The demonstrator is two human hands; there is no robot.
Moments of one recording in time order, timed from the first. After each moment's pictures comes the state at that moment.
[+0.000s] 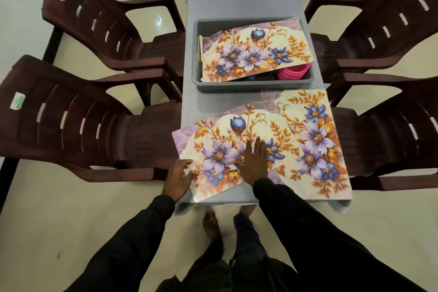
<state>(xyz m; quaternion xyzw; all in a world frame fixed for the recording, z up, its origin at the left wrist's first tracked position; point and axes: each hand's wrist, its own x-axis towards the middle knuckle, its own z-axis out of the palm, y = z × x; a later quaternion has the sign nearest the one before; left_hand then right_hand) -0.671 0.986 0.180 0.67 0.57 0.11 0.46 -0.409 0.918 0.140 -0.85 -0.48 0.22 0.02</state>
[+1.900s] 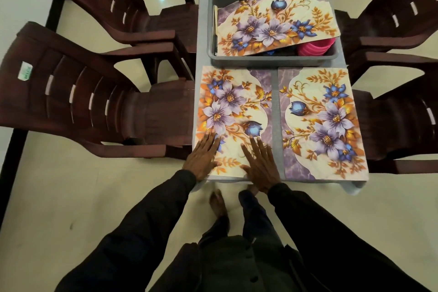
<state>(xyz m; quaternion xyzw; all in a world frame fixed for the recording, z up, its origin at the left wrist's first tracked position) -0.672 0.984 0.139 0.90 0.35 -0.09 0.26 -0.445 0.850 0.110 -0.73 -0.67 0.14 0.01</state>
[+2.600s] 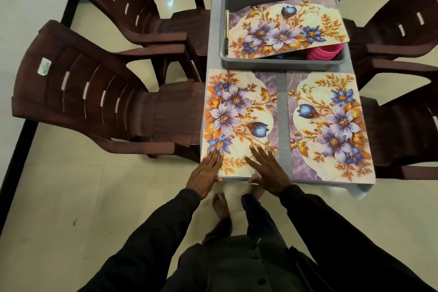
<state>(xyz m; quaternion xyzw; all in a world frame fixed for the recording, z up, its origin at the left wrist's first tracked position) -0.714 0.926 0.128 0.91 0.35 -0.02 0.22 -0.439 0.840 0.116 -0.63 -0.75 0.21 0.04</state>
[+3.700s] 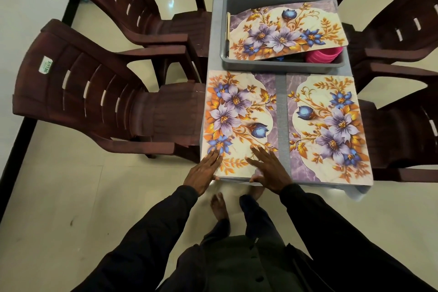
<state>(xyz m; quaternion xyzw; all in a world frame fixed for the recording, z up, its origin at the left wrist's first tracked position) -0.721 0.937 0.122 0.91 0.34 -0.05 0.25 -0.431 0.843 0.119 -0.65 -0.72 0.24 0.05</state>
